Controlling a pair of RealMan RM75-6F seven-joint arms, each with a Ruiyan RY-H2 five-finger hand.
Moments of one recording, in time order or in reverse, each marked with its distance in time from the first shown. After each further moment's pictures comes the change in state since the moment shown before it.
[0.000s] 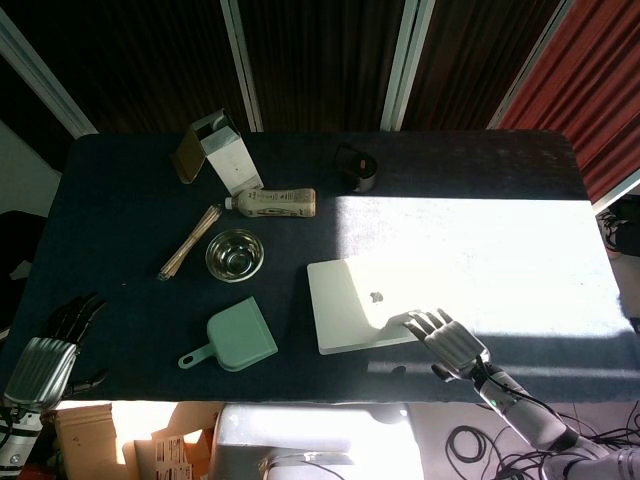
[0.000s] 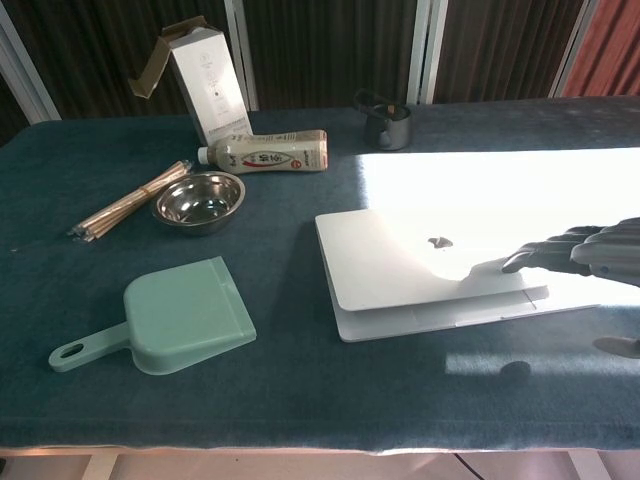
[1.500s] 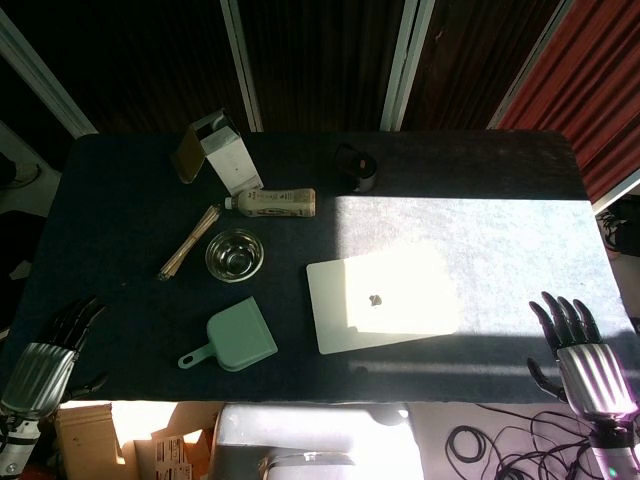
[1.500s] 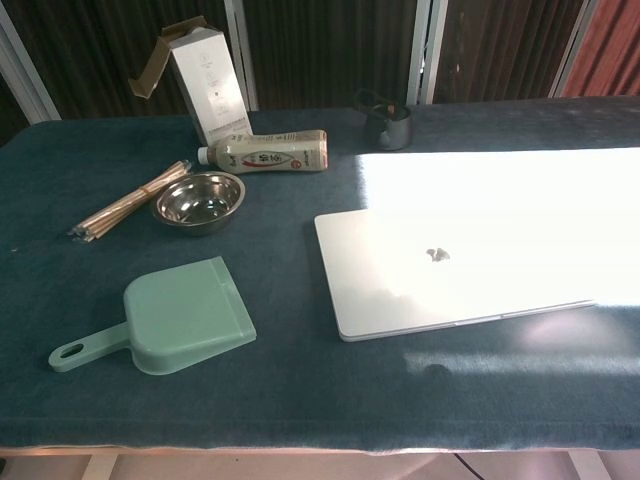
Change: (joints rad) left arm 0.022 -0.007 0.010 0.006 0.047 0.059 -0.001; right arm -0.549 0.079 0.044 0.141 -0.345 0.754 0.297
